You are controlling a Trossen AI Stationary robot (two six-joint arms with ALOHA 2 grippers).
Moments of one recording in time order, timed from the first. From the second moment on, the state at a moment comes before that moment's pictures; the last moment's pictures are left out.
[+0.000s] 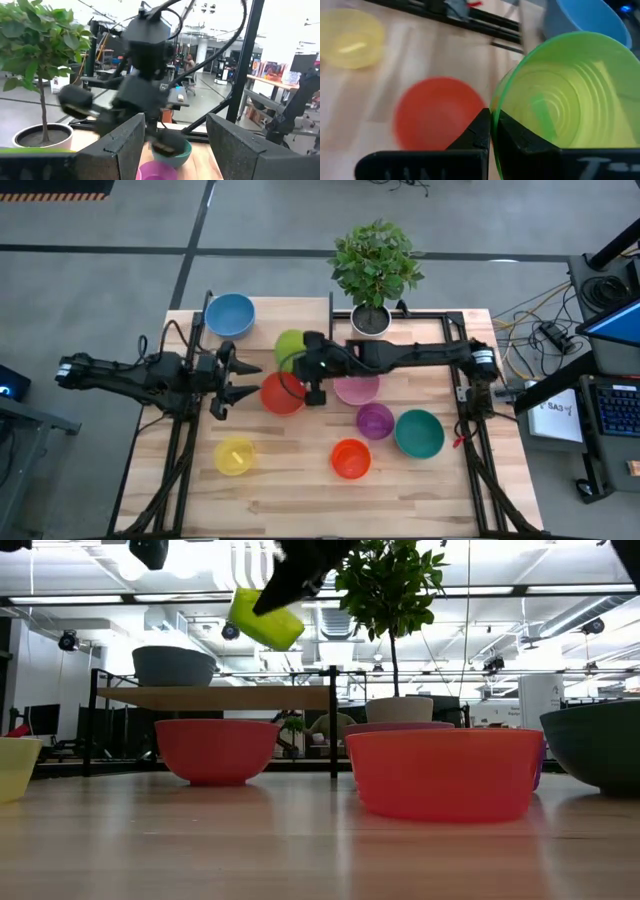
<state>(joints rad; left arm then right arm) -0.14 0.59 0.55 0.21 -0.15 -0.11 -0.05 1.93 1.80 -0.50 0.15 -0.31</state>
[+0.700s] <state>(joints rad) -0.14 0.46 0.47 0.20 -0.15 -0.11 -0.17 2.24 2.19 -0.66 0.35 -0.37</state>
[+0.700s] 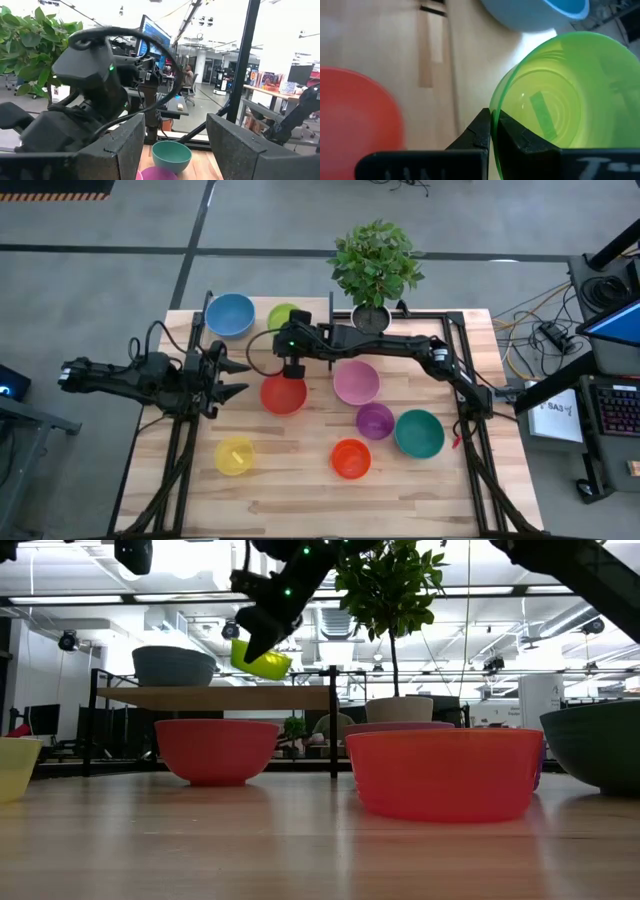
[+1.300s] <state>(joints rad) -0.14 0.46 0.47 0.20 -0.15 -0.09 -0.19 2.25 2.19 -0.68 0.37 -0.34</state>
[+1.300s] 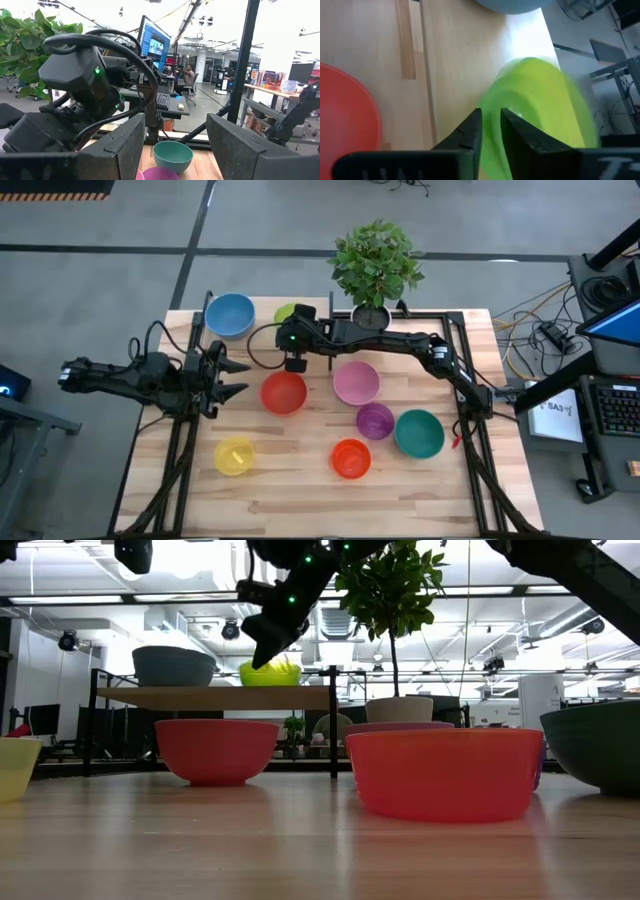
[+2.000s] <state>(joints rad) -0.14 0.48 0.47 0.18 -0.15 -0.09 -0.05 2.09 2.16 -0.90 0.35 -0.25</state>
